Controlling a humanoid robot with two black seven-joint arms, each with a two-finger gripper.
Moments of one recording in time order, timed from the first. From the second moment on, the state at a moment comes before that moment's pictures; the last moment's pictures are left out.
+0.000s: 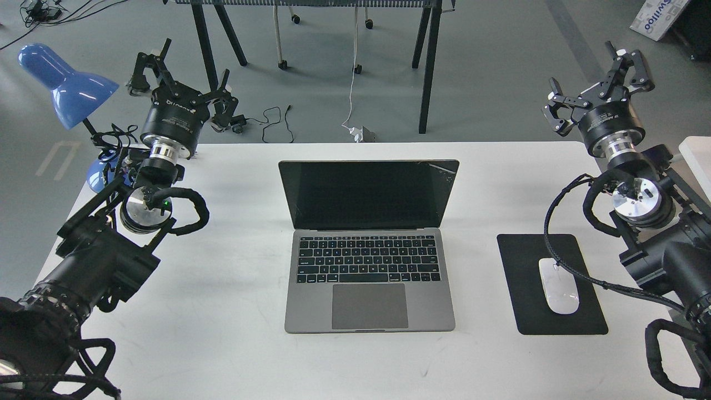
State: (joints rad) left arm -0.71 0.19 -0.99 -0.68 -0.05 -0.47 -0.39; right arm 0.71 -0.28 1.14 0.63 -0.18 0.35 0.25
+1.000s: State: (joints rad) left arm -0.71 0.19 -0.99 -0.68 -0.05 -0.48 -0.39; right arm 0.75 -0.11 1.01 0.64 -0.18 0.35 0.25
